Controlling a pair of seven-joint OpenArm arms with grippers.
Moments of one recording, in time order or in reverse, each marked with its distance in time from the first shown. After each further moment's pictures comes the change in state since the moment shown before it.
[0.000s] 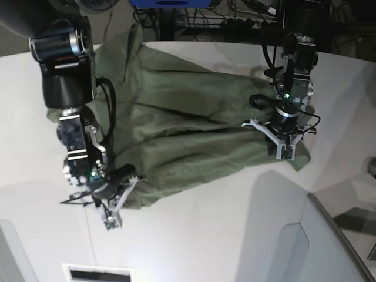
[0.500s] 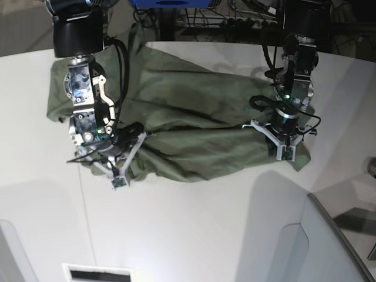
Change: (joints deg) left arm 0.0 0.1 0.0 0.0 0.0 0.1 0.0; right arm -15.7 -3.4 0.0 19.2 0.2 0.0 -19.1
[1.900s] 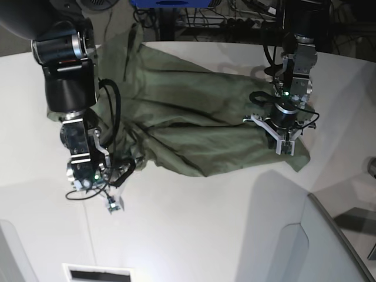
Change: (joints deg) left arm -0.5 0.0 0.0 -3.8 0.0 0.0 0.0; right arm 18.1 2.9 0.1 -21.4 0.2 0.0 -2.8
